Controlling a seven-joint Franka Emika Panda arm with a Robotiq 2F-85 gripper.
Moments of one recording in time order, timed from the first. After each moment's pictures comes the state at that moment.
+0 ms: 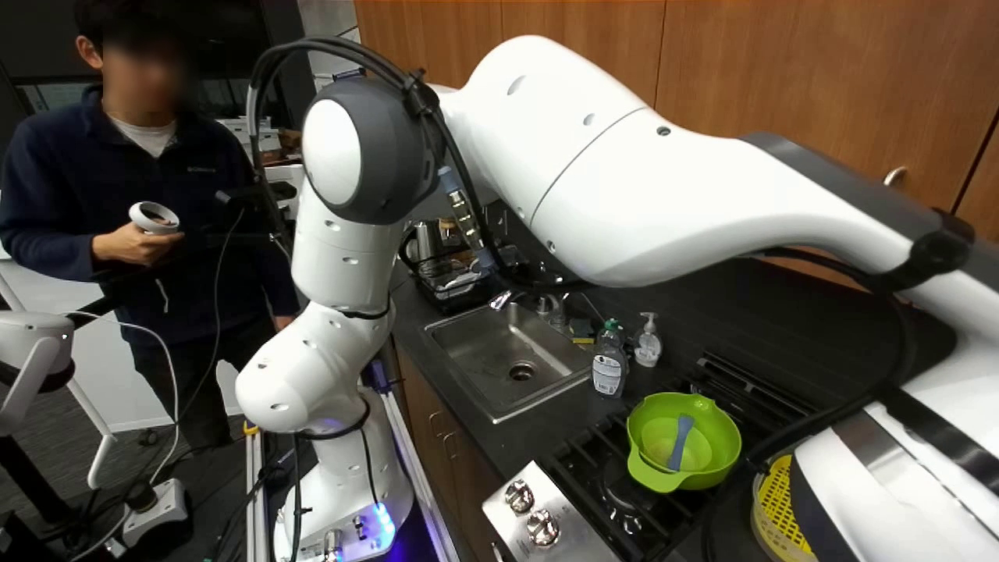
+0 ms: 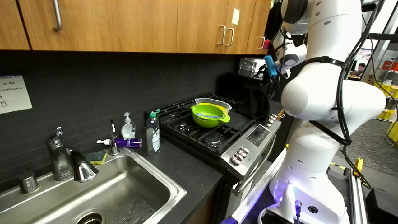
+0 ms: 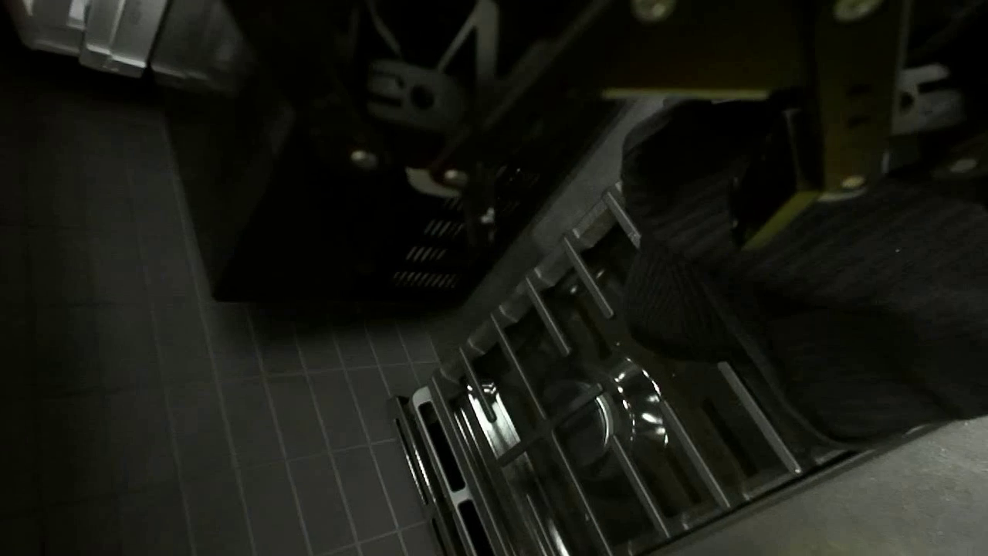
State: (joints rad) arm -0.75 0.41 -0.40 -1.80 1.30 2.32 0.03
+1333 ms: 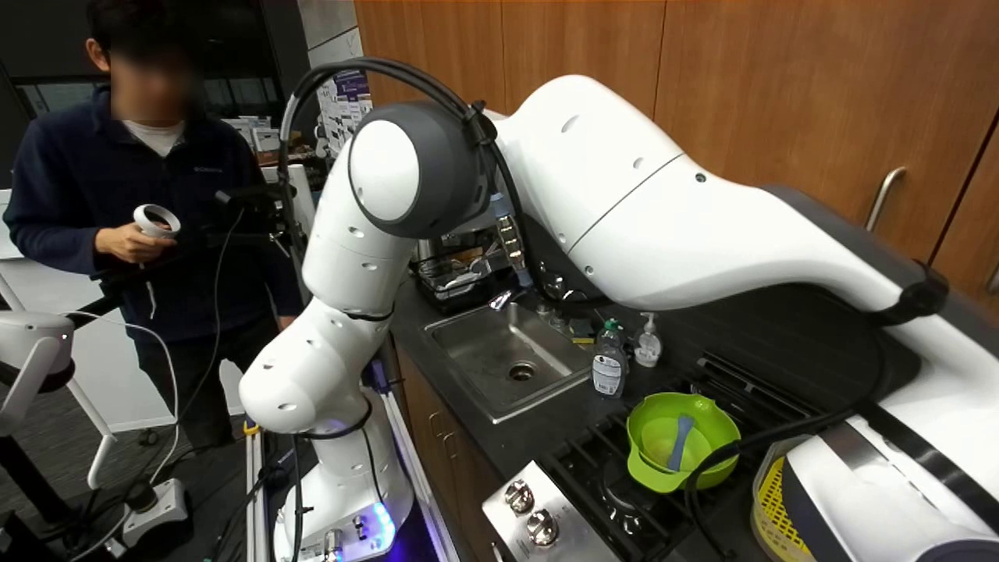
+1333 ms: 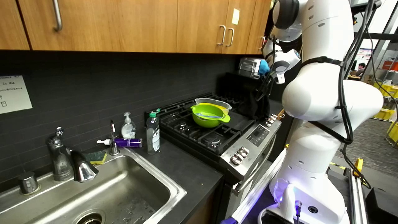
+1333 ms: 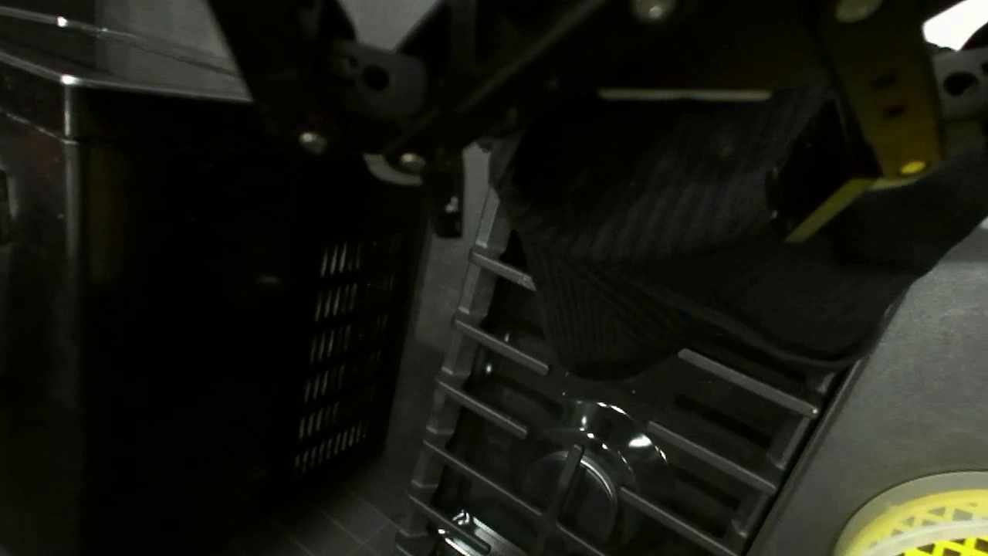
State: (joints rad) arm -0.68 0.49 -0.39 -1.80 1.30 2.52 0.63
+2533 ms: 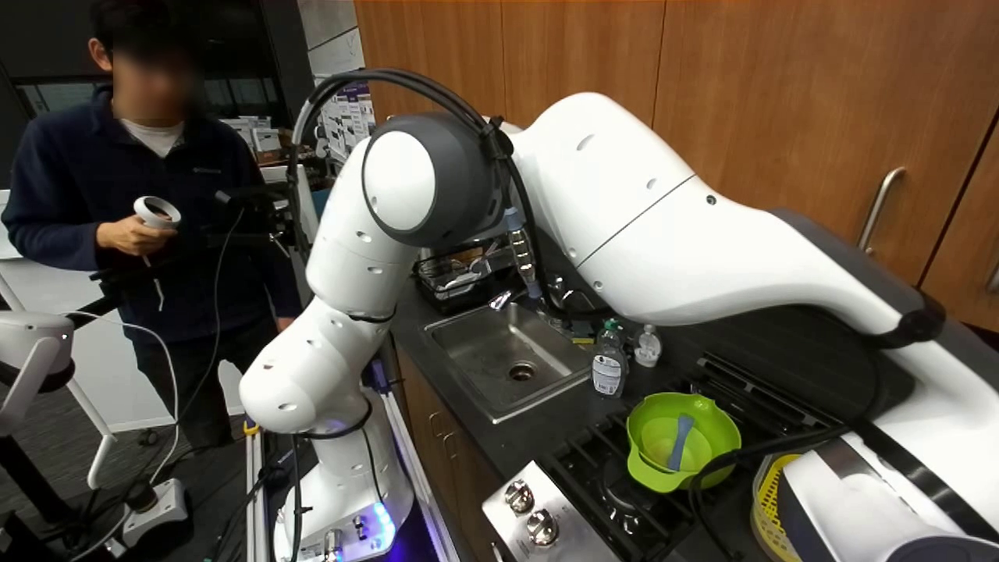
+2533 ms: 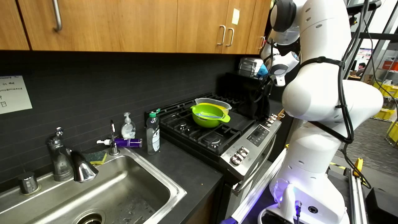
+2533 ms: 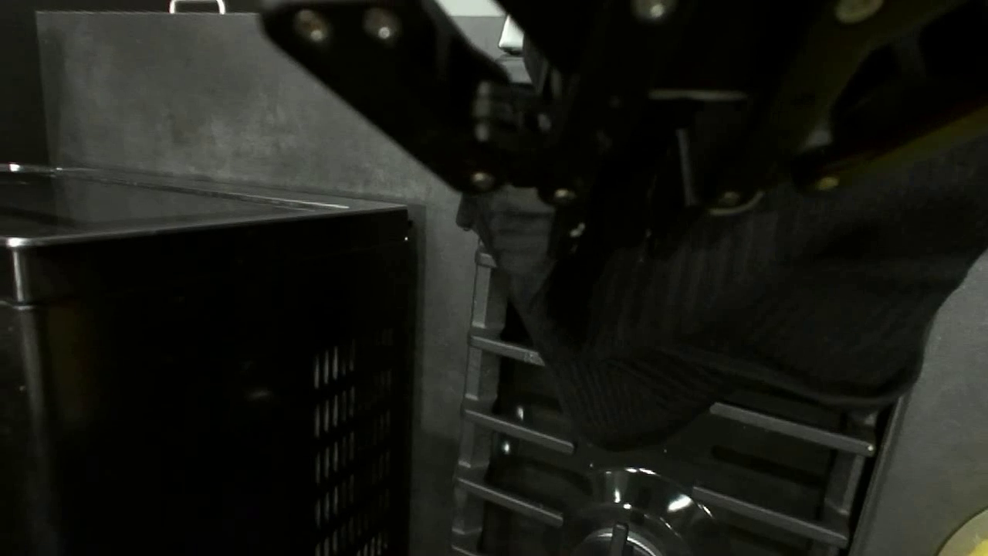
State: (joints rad) arm -0.68 0.53 -0.39 -1.80 1.30 2.63 0.79
